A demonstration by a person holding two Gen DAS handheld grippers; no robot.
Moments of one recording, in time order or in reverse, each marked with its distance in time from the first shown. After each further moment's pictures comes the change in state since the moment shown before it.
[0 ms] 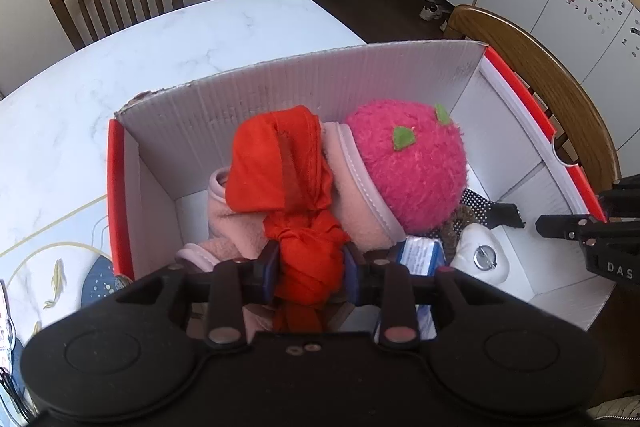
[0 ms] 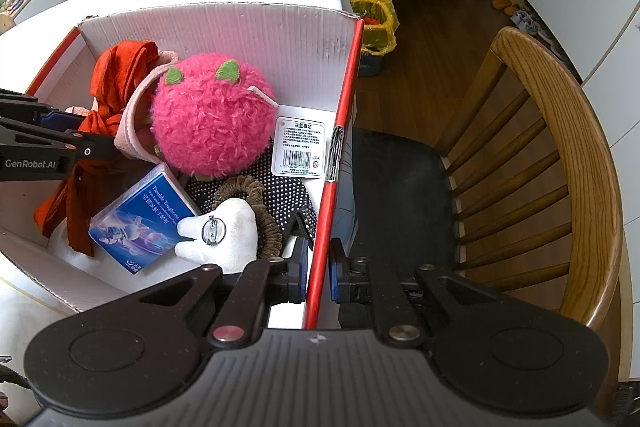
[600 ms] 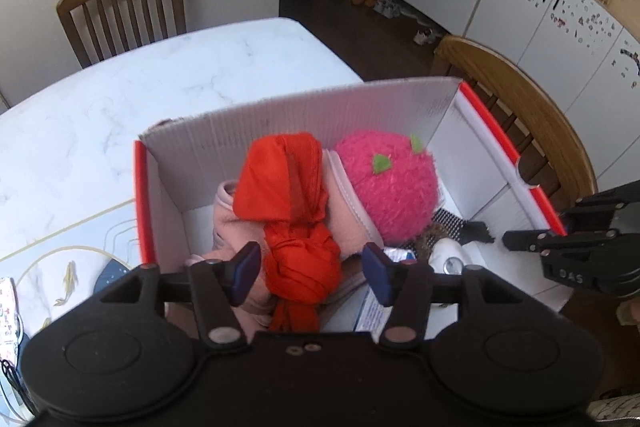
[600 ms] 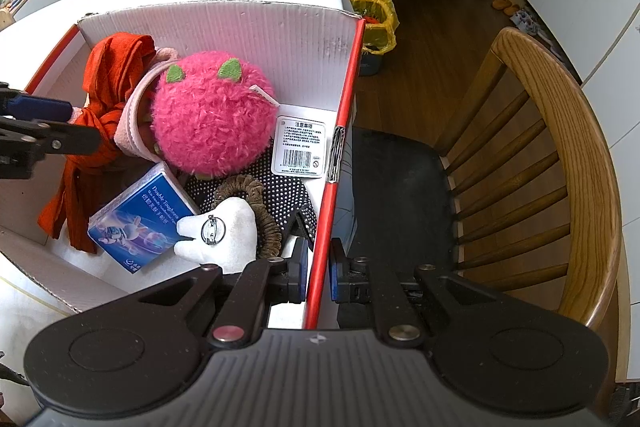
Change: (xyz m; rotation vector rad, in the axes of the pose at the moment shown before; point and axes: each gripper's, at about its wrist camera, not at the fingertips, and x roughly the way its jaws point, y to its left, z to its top) left arm -0.038 -0.002 -0.001 -0.025 -0.078 -0.017; right arm 0.001 -0.001 -0.001 -0.002 0.003 -0.004
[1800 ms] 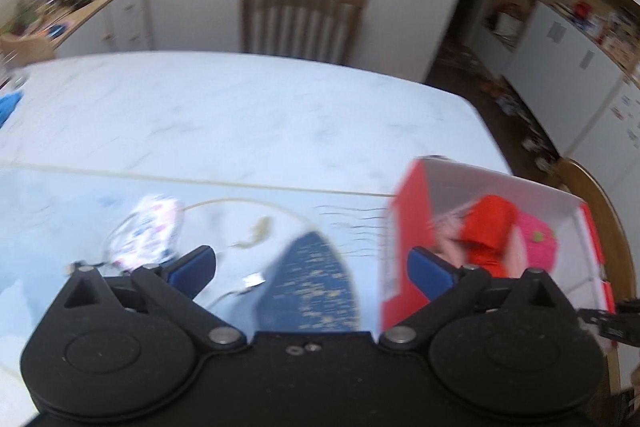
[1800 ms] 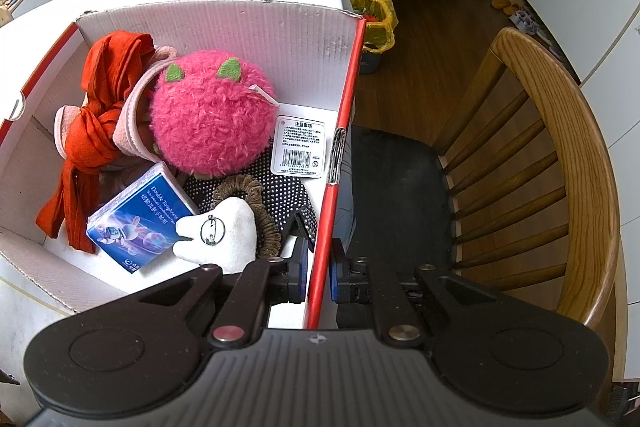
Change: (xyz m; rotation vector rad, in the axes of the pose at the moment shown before) left arm -0.095 0.144 -0.053 -0.429 -0.126 0.224; right arm 0.000 0.000 0.000 0.005 0.004 -0.007
